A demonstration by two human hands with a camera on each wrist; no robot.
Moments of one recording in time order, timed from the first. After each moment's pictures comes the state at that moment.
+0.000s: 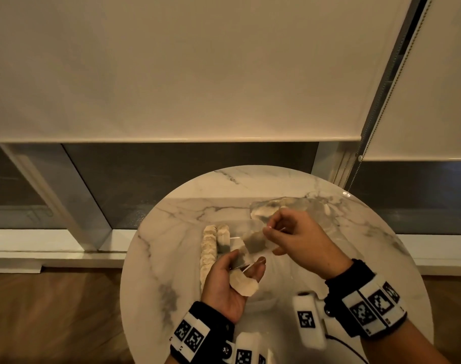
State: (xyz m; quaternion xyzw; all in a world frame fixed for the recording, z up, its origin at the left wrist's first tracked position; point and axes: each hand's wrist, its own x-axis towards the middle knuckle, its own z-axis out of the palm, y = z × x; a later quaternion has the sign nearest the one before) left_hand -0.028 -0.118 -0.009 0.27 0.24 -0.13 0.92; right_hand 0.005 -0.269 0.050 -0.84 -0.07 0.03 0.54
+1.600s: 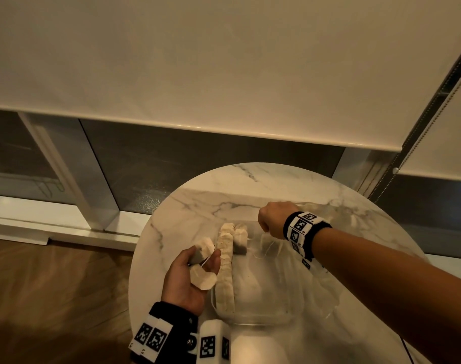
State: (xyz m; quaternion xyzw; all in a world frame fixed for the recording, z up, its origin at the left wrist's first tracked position) left_hand 0.000 -0.016 -0.047 0.18 0.30 -0.03 0.94; right_hand 0.158 -0.205 -0.011 -0.94 -0.26 0.11 -0.16
